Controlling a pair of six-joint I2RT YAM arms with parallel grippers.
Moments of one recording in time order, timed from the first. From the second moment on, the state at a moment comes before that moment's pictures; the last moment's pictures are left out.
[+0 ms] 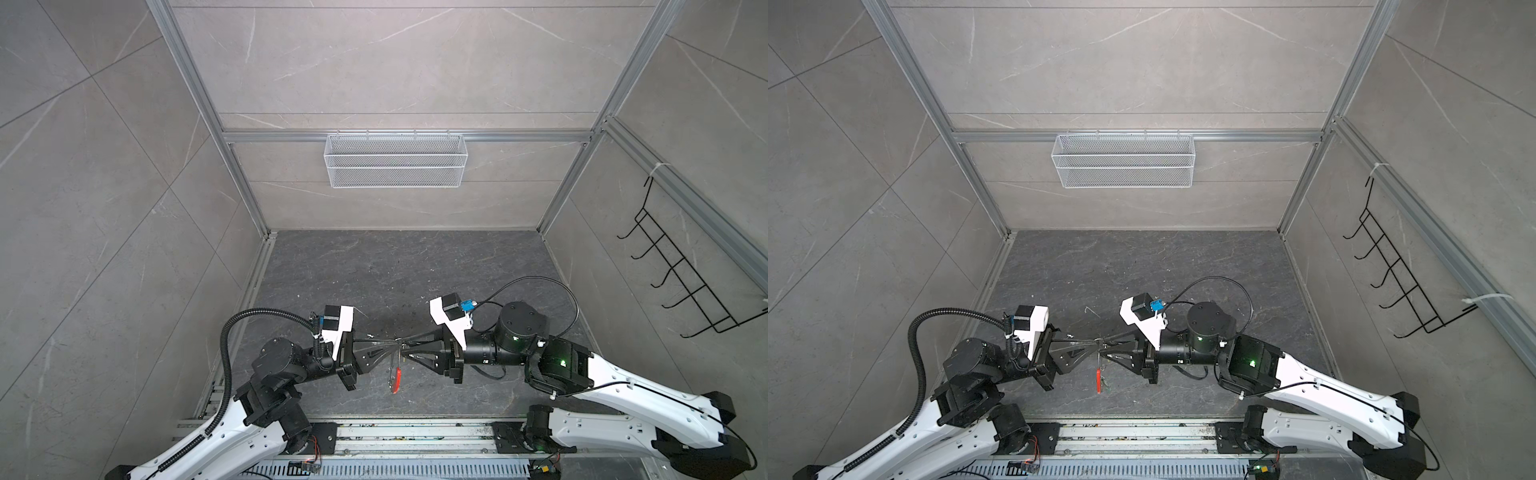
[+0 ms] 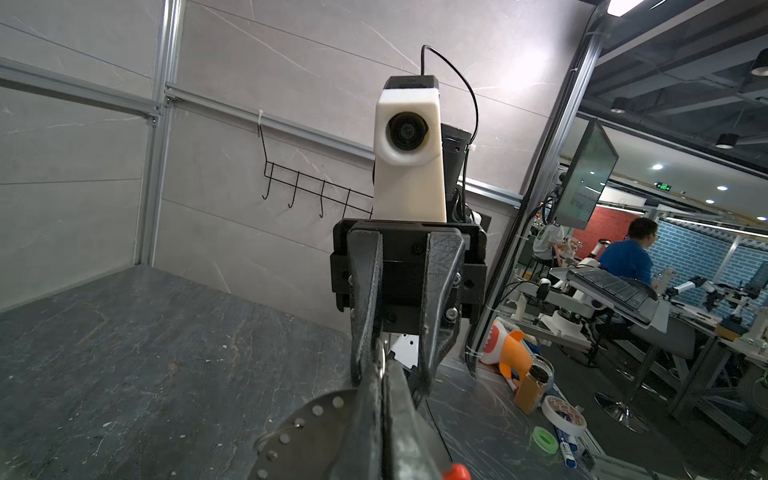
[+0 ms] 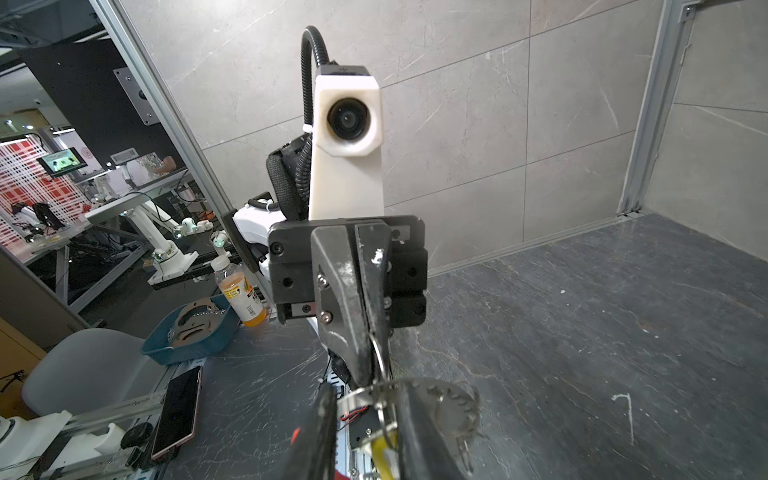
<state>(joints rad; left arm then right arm) -0.93 0.55 0.62 0.21 0.53 -0.42 1.14 0.98 1.05 -0.14 -0.37 0.22</state>
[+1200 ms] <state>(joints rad) -0.93 0.69 0.90 -0.32 0.60 -0.36 1.14 1.24 1.58 -1.00 -0.36 0.07</state>
